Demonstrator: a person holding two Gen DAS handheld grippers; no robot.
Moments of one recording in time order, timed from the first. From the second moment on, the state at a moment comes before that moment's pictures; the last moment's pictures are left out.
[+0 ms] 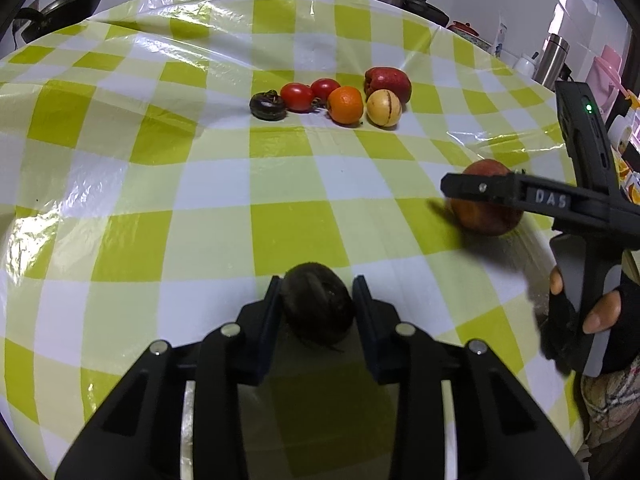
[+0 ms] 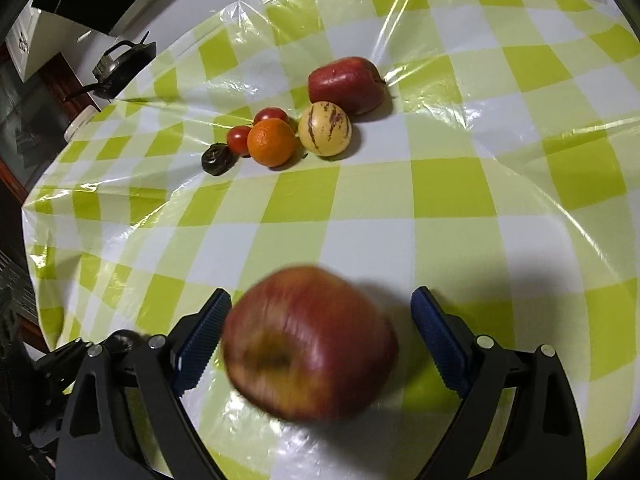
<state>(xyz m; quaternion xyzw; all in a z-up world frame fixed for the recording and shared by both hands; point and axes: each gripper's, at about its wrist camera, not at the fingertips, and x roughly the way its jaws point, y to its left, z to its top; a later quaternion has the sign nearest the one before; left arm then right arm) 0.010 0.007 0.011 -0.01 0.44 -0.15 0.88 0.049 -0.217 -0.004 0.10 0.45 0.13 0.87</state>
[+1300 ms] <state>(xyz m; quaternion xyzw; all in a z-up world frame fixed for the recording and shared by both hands) -0.017 0.023 0.020 -0.02 0.42 -0.13 0.90 -0.018 -0.201 0.009 0.12 0.42 0.18 0.88</state>
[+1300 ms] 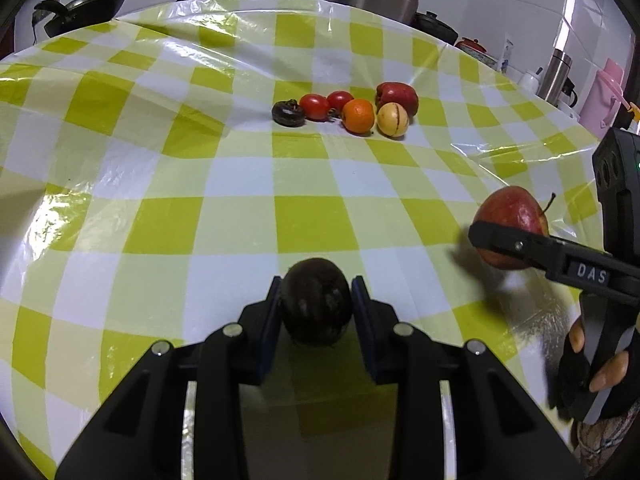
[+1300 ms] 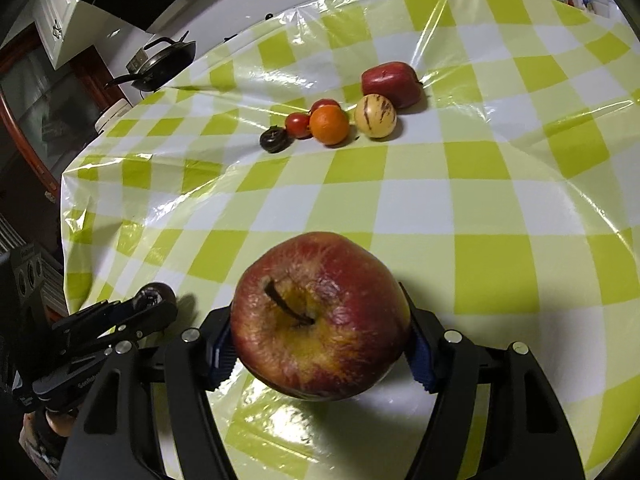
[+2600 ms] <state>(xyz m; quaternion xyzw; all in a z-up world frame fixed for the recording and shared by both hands) -0.183 0.212 0.052 -0.11 0.36 0.00 0.93 -0.112 0.014 0.035 0.04 0.44 0.39 0.81</state>
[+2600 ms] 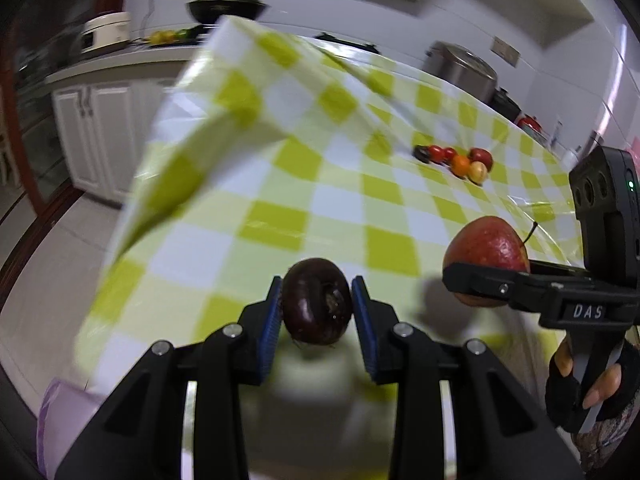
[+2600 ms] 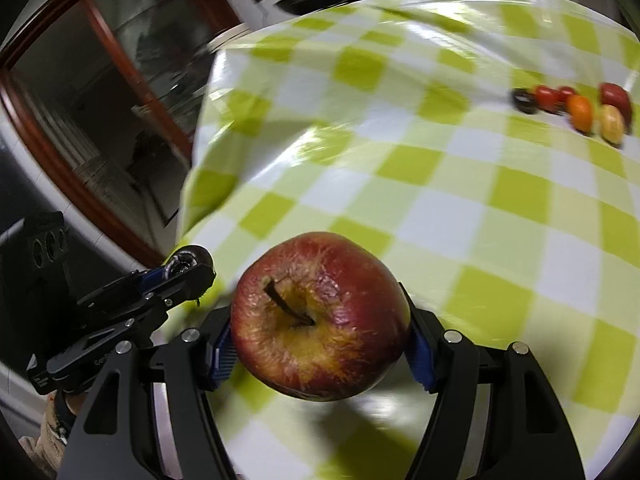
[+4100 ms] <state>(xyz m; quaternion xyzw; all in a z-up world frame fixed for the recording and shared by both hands) -0.374 0.438 -0.140 -0.24 0.53 0.29 0.76 -0.302 0.368 -0.161 -0.34 0.52 0.49 0.61</state>
